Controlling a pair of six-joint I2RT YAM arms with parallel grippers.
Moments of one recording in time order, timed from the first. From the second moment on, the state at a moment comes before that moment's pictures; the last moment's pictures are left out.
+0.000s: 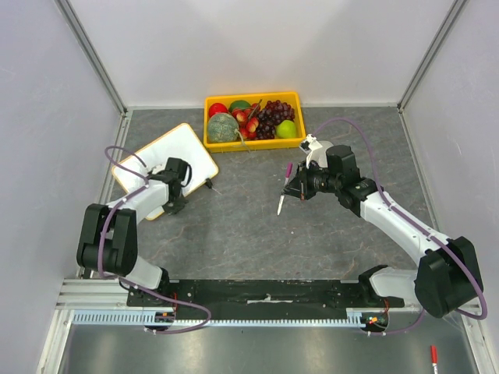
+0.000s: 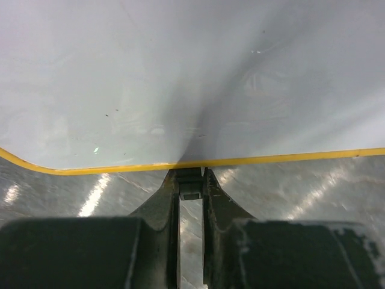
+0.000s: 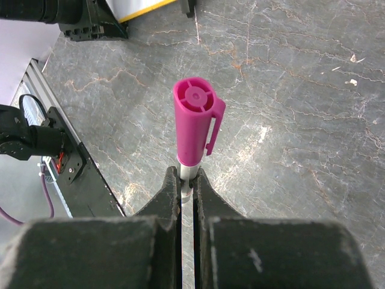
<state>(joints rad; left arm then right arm) -0.16 1.52 0.82 -0.57 -0.40 -0.69 0.43 1.25 0.84 -0.14 -0.59 0.29</state>
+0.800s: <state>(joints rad) -0.78 1.74 1.05 -0.68 -0.46 -0.87 0.34 1.07 0.84 -0.15 -0.45 0.36</state>
